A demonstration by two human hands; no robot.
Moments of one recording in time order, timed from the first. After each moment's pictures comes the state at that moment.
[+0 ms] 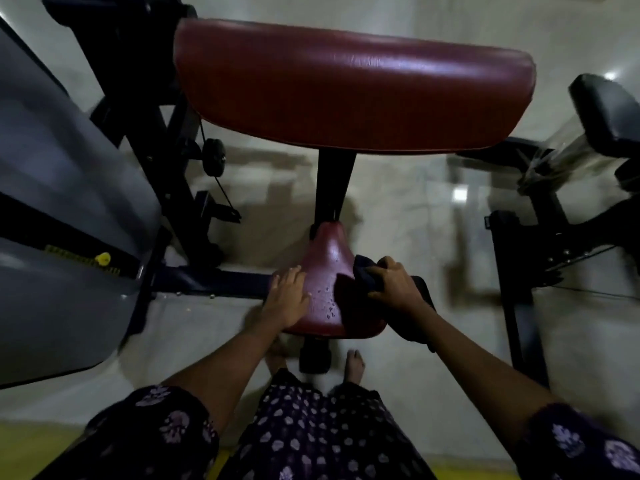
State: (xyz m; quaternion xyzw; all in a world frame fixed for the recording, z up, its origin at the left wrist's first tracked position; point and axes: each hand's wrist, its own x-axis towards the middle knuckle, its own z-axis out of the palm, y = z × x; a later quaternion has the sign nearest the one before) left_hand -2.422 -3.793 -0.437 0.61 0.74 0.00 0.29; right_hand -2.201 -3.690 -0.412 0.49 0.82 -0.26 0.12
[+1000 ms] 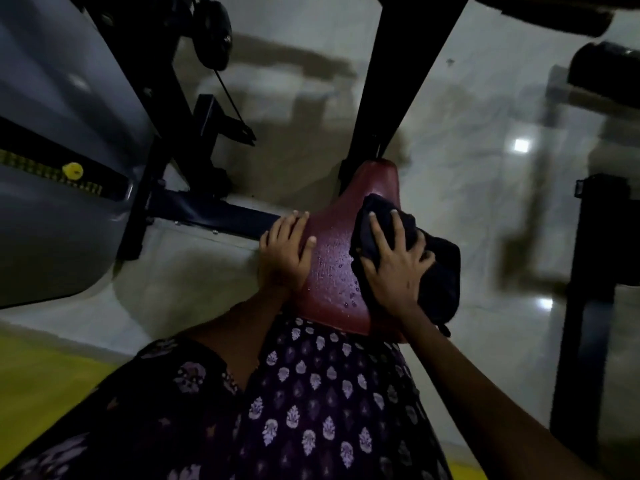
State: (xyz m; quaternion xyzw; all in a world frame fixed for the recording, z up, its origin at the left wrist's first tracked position) left_hand -2.440 -3.777 -0.597 0.50 0.83 0.17 0.16; right_hand -2.264 -3.701 -0.561 0.56 0.81 -0.17 0.04
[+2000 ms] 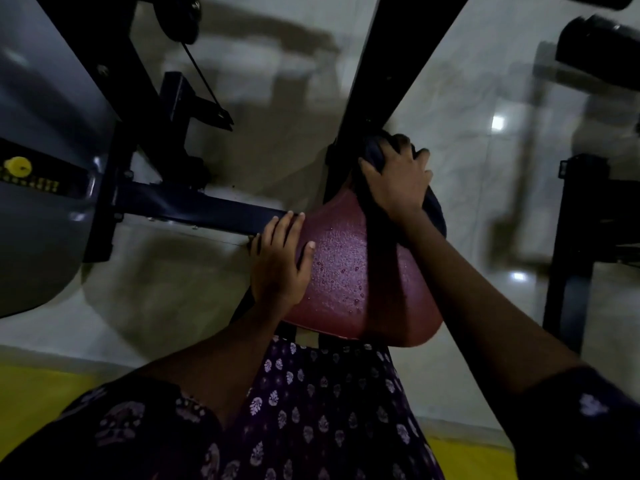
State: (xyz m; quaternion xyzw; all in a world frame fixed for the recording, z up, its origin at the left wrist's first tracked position) left_hand -2.446 -3.780 -0.608 0.51 0.83 0.17 0.16; right_hand -2.339 -3.586 -0.563 0.60 0.78 -0.15 0.03
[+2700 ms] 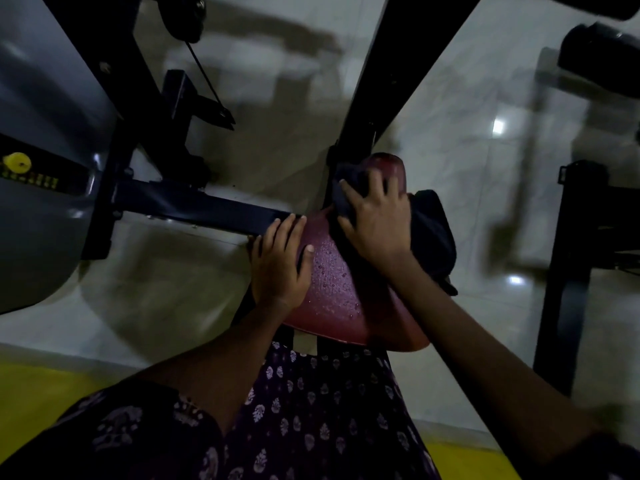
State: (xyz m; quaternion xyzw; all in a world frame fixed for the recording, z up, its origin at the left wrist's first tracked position) left_hand -2.444 -3.780 -0.605 0.49 0.83 0.19 0.18; right_hand -2.336 -3.645 -0.550 0.46 0.89 -0.04 0.05
